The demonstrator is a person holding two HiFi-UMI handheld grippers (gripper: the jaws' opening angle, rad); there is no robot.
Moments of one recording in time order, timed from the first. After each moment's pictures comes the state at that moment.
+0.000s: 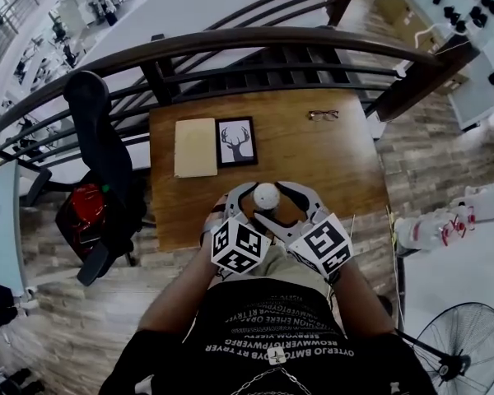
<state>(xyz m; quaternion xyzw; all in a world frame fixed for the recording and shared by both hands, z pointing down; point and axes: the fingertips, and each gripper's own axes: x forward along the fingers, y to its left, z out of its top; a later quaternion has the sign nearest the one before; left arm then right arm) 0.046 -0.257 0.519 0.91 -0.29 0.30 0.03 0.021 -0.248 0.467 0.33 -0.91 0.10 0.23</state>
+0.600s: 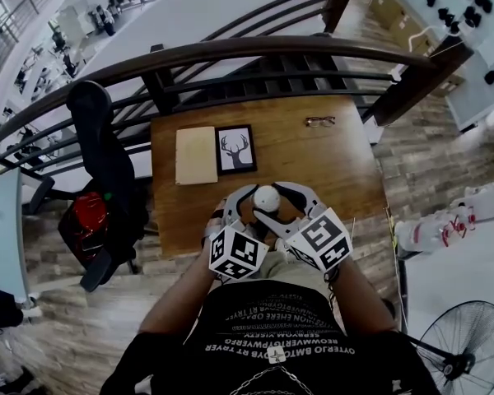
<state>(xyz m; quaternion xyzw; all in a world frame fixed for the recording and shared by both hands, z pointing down) 0.047 -0.256 0.491 0.92 -0.31 0.25 -0.01 0.020 -0.255 0.456 0.33 -0.91 0.11 0.24</state>
